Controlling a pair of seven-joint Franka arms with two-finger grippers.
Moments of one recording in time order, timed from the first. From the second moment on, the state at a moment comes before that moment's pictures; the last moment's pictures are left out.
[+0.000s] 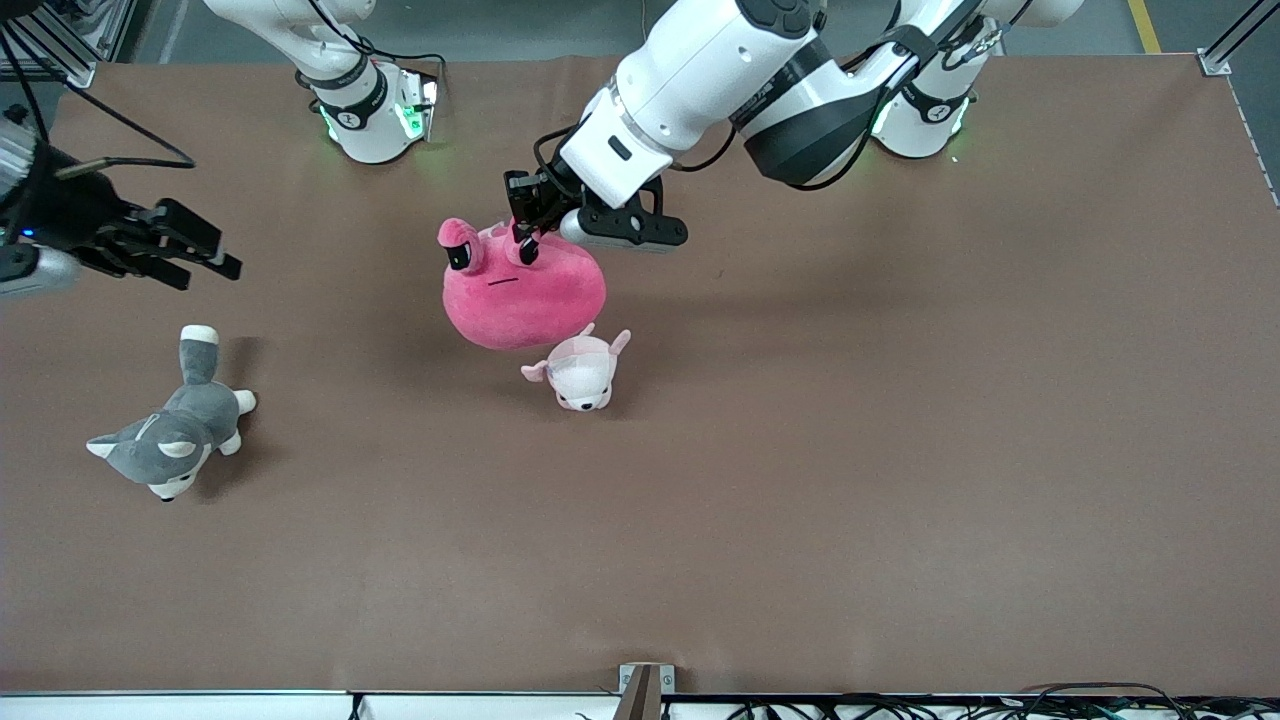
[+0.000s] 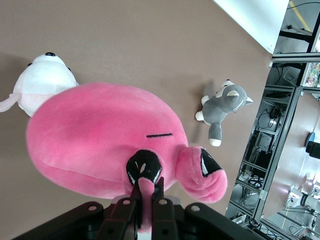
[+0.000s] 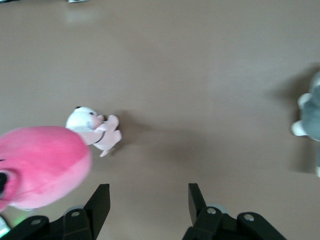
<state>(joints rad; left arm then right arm) -0.40 0.46 -0.58 -1.35 -0.20 2.31 -1.02 0.00 -0.01 0.04 -1.59 0.32 1.60 0.01</state>
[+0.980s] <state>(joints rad) -0.41 0.47 -0.57 -1.34 -0.20 2.32 -1.02 0.15 0.05 0.04 -1.59 0.49 1.62 0.01</state>
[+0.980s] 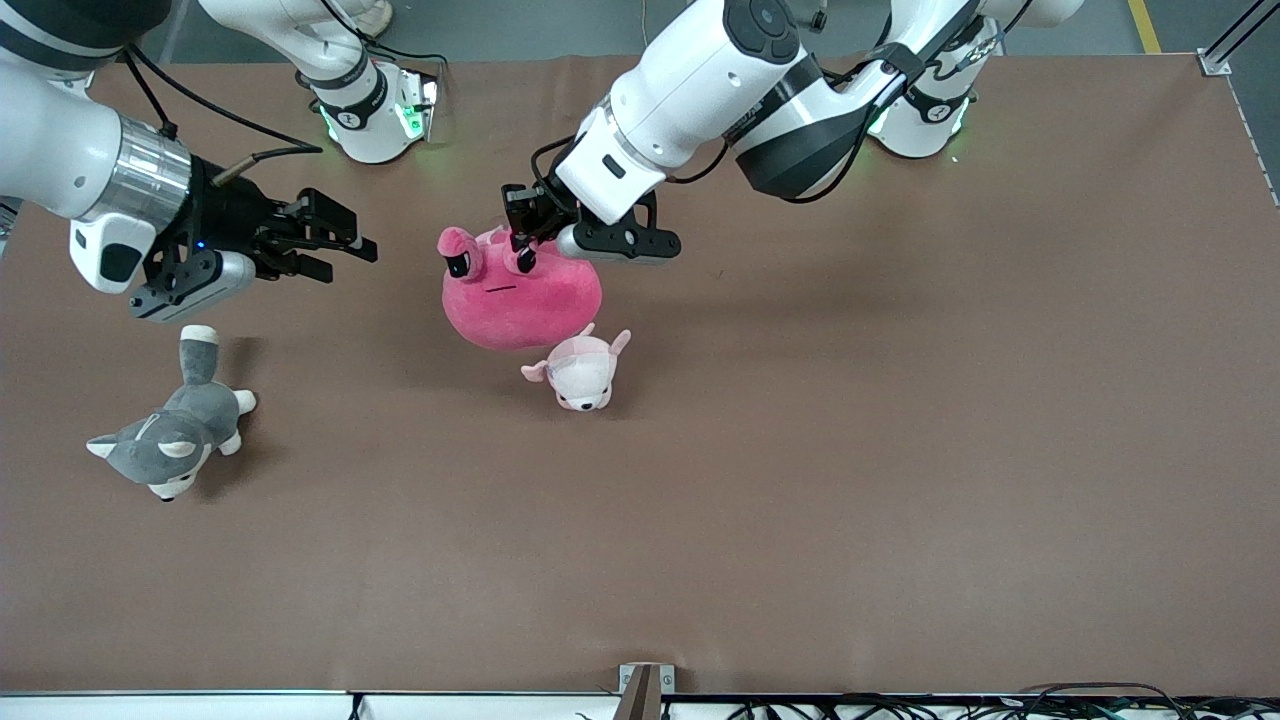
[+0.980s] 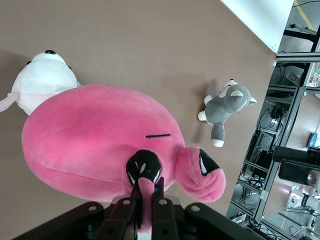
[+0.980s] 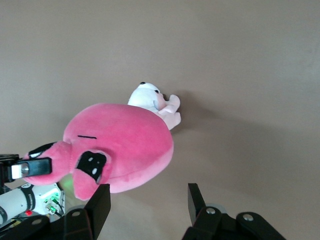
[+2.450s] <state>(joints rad) -0.41 0.47 -0.57 -1.34 -0.20 2.32 -1.02 0.32 0.12 0.04 -1.59 0.49 1.67 0.02</state>
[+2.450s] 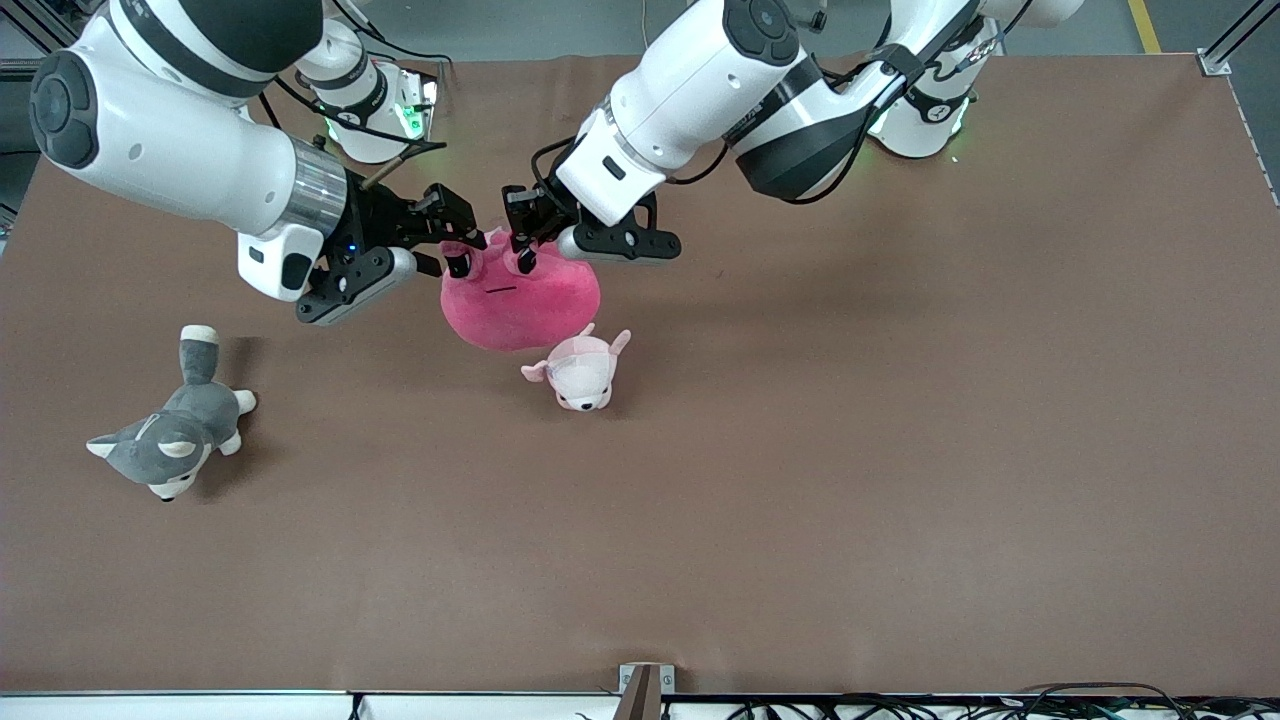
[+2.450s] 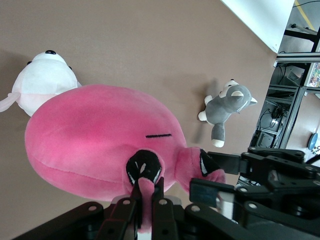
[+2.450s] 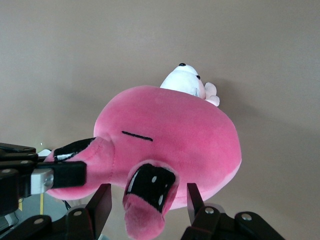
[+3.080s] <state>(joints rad) -0.41 0.47 -0.57 -1.34 -0.20 2.32 -1.02 0.33 0.14 0.04 -1.59 0.49 1.65 0.02</state>
